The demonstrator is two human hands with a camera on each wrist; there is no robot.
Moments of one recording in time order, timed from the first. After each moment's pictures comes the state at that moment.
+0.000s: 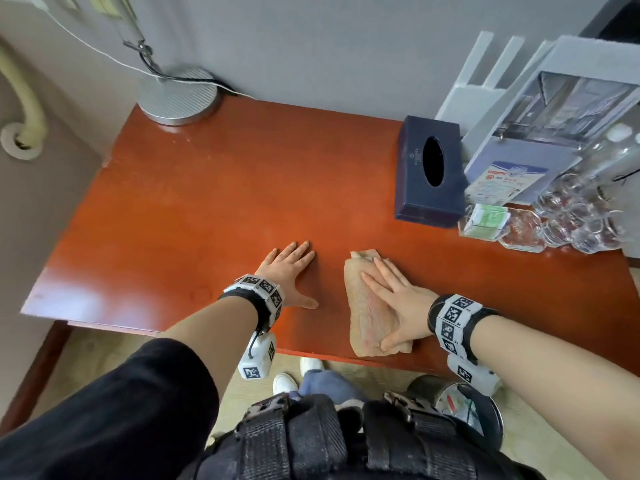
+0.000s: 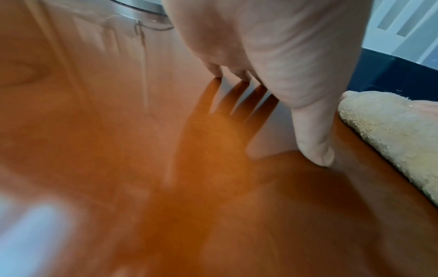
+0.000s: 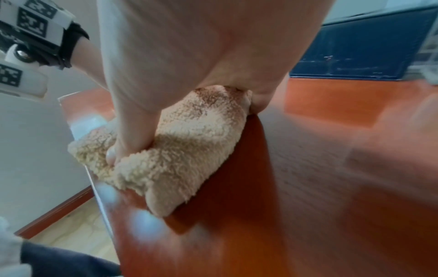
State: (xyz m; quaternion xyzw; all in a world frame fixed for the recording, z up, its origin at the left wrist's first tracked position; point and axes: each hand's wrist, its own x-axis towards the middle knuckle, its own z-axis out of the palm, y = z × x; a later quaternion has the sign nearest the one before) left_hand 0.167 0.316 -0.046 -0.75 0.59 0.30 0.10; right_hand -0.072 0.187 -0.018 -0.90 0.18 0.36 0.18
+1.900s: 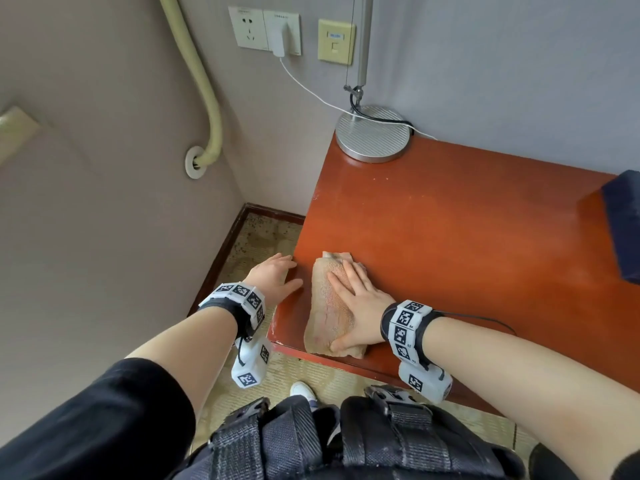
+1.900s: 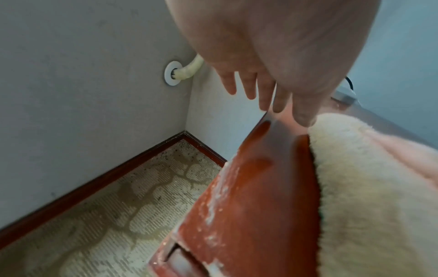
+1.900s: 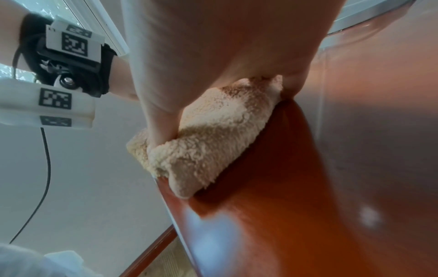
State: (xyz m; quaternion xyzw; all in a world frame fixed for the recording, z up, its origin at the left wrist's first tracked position) left_hand 0.536 0.567 -0.025 -0.84 0.45 0.30 -0.08; right_hand 0.355 0.437 -0.026 -0.92 0.15 0.31 0.19
